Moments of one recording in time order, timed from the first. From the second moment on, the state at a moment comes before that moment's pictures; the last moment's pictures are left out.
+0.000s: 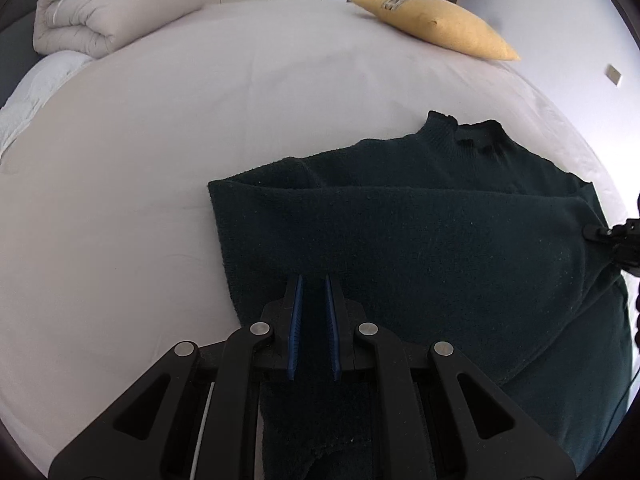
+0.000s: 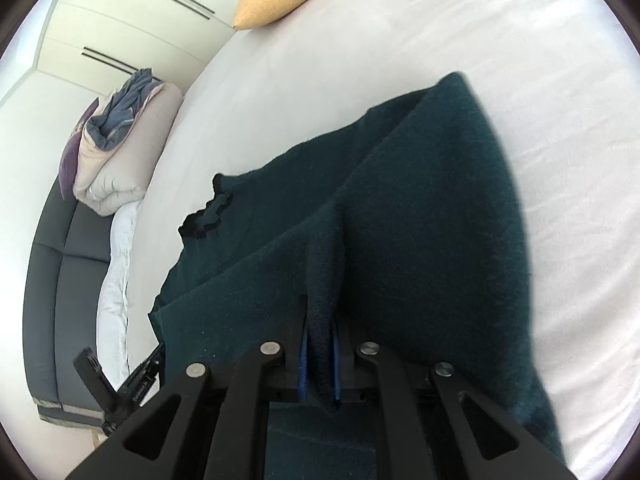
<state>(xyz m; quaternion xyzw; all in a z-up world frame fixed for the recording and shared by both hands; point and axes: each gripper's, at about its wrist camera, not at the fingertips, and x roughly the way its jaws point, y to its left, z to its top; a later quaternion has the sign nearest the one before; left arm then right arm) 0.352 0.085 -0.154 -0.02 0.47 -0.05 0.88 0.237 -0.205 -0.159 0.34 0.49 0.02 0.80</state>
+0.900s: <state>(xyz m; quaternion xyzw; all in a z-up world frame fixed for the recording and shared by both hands) 0.323 0.133 -0.141 -0.11 0.46 -0.06 0.88 0.196 -0.229 -0.143 0.36 0.39 0.01 0.85</state>
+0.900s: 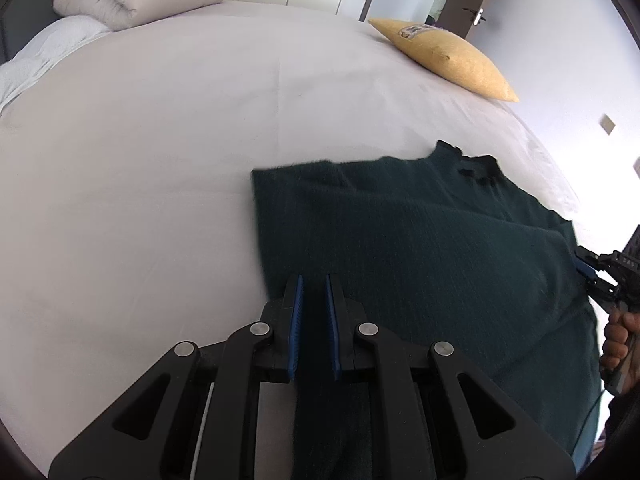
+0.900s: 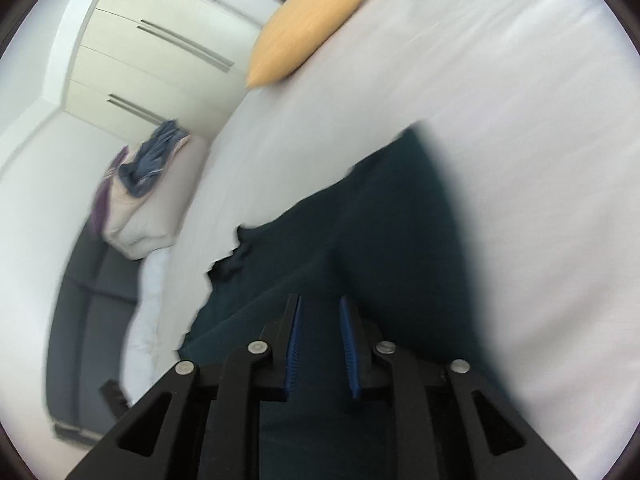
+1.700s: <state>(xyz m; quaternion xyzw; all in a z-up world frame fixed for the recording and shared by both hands) -0.011 0.178 -0.135 -0.31 0.48 -0.11 0.81 -0.073 -0.189 -0.119 0.29 0.37 0.07 0.88</state>
